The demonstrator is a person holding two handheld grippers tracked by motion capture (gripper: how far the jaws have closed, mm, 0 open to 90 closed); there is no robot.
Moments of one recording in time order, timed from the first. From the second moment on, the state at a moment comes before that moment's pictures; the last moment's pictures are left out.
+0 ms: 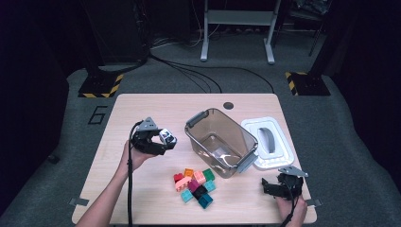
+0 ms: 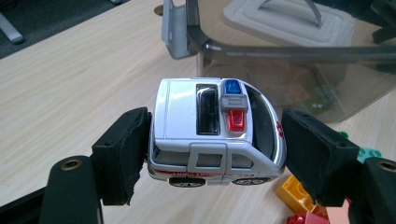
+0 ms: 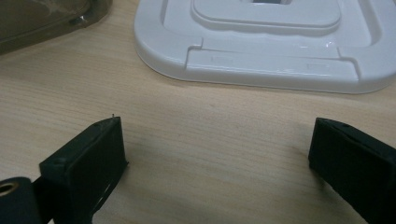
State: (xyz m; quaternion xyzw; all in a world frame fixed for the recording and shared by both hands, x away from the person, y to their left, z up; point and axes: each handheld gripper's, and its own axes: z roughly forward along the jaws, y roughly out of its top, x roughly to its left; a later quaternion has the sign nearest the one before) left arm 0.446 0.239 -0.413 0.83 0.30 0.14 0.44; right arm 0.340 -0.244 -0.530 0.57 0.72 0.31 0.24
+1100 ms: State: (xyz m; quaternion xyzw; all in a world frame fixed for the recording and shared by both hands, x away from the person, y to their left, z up) left arm 0.479 0.166 -0.382 0.85 0.25 0.12 0.44; right arm 0.340 -0.243 -0.530 0.57 0.72 0.31 0.24
